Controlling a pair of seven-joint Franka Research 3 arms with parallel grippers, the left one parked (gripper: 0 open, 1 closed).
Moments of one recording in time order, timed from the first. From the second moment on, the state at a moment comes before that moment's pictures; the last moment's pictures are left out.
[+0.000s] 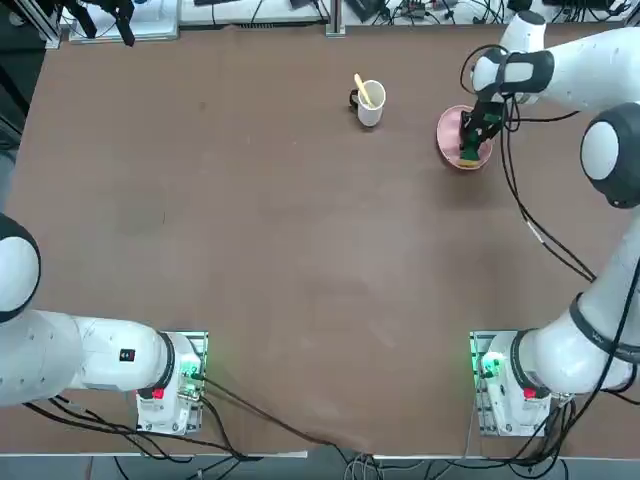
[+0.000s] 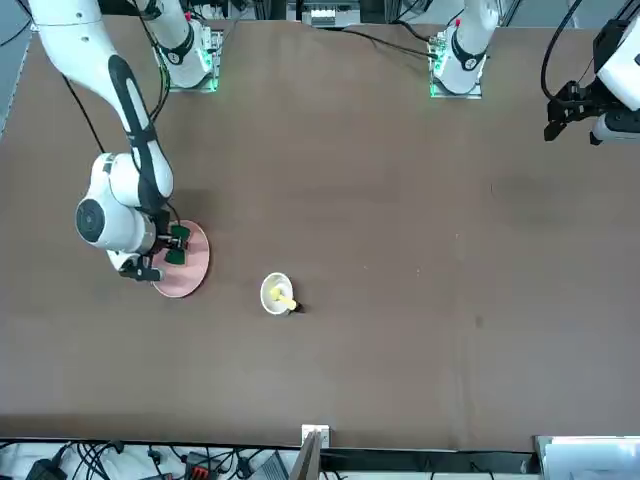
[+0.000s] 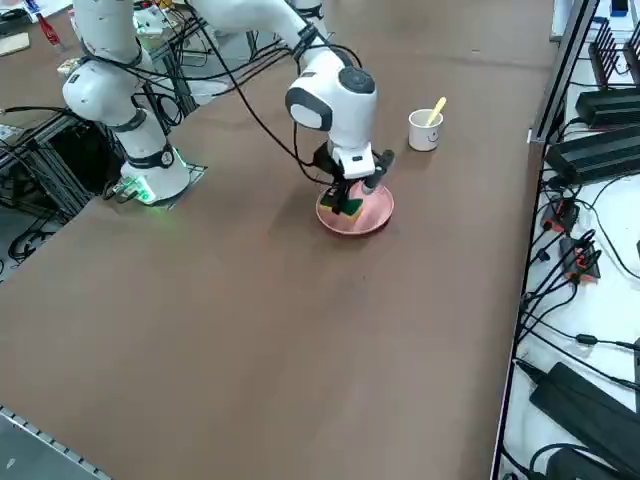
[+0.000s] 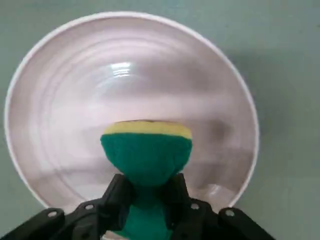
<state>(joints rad) 0.14 0.48 -0.10 -1.98 0.15 2.27 0.05</state>
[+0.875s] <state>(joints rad) 0.11 0.50 -0.10 -1.92 0.15 2.27 0.03</state>
